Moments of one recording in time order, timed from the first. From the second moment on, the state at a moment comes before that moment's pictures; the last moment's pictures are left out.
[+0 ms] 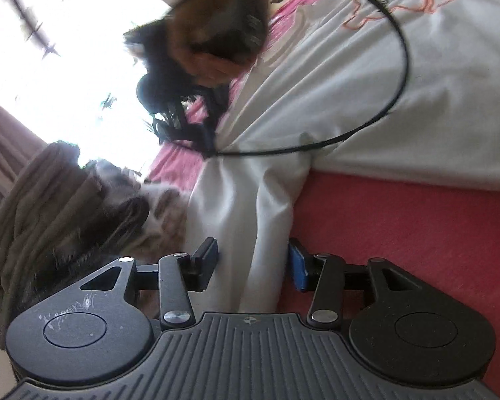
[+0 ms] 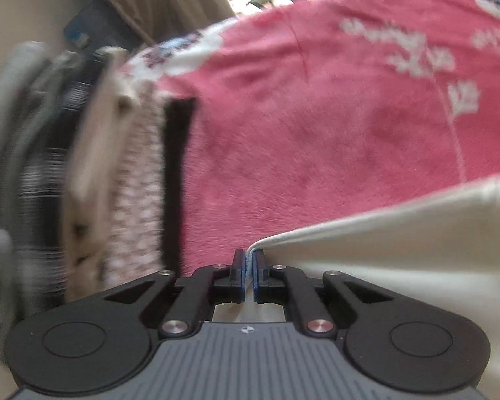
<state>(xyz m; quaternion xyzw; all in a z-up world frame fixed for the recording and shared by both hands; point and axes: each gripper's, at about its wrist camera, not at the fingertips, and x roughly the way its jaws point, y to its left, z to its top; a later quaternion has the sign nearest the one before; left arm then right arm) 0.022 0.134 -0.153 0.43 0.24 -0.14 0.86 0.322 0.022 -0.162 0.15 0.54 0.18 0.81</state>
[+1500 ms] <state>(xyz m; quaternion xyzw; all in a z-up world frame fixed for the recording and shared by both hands) 0.165 0.081 -0.112 0.09 0.37 -0.14 0.91 0.307 -0.092 -0.160 -0.06 0.43 0.20 0.88</state>
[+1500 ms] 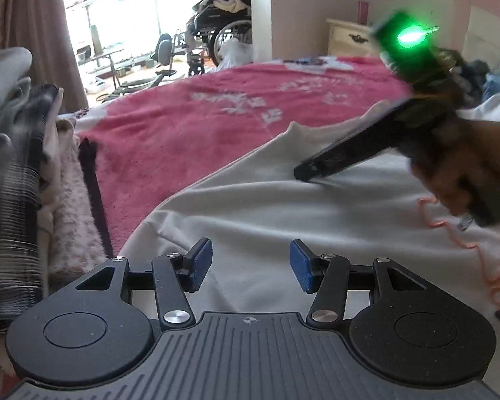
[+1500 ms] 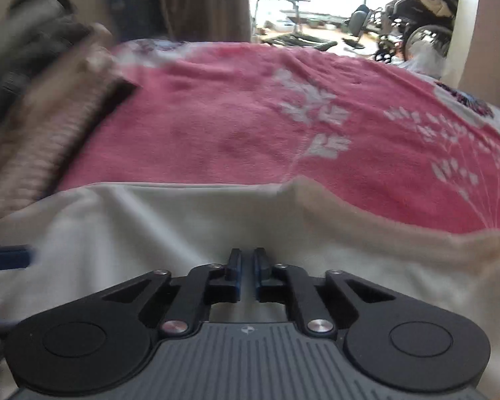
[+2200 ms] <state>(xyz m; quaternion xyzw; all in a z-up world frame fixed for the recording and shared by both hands) 0.251 0.018 -0.130 0.07 0.35 -0.12 0.93 0.332 -0.268 -0.089 -0.04 0.44 0.12 0.89</state>
